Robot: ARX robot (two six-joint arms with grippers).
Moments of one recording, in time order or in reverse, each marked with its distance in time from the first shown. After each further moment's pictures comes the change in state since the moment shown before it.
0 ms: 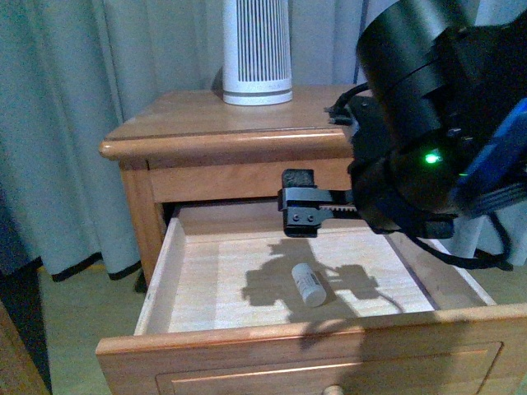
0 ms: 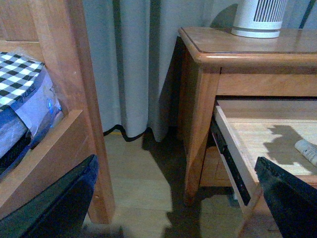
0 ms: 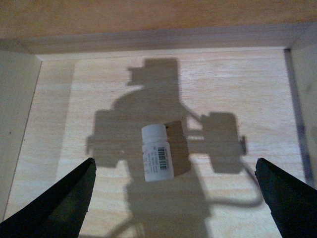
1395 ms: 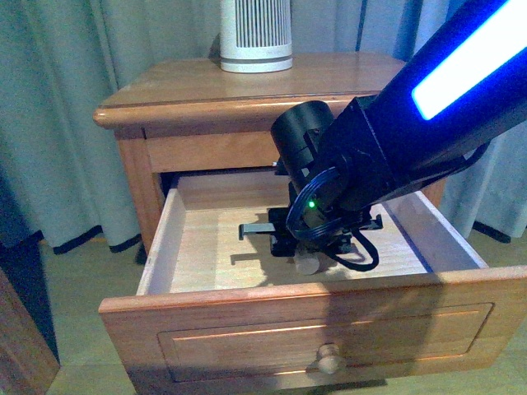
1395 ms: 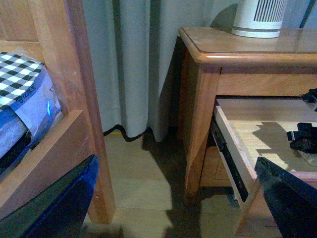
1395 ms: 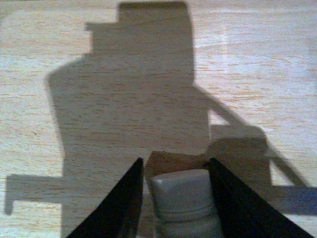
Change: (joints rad) left arm 0.000 0.000 0.000 0.000 0.000 0.000; right arm 0.030 0.453 0.394 -0.109 0.031 0.029
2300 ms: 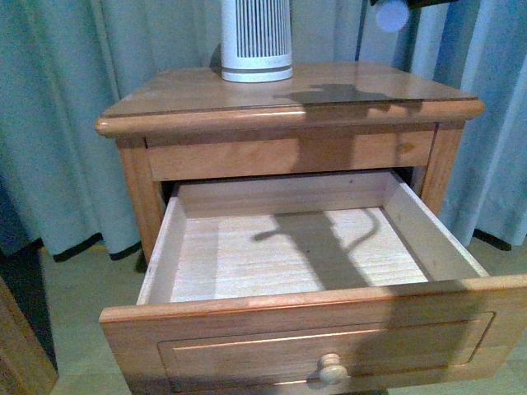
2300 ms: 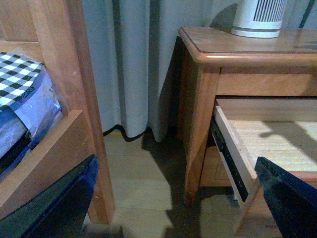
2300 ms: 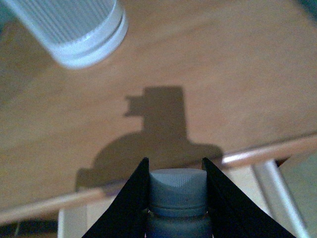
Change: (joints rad) left arm 0.000 0.000 0.000 0.000 0.000 0.000; right arm -0.154 -0.377 0.322 -0.318 0.116 0.106
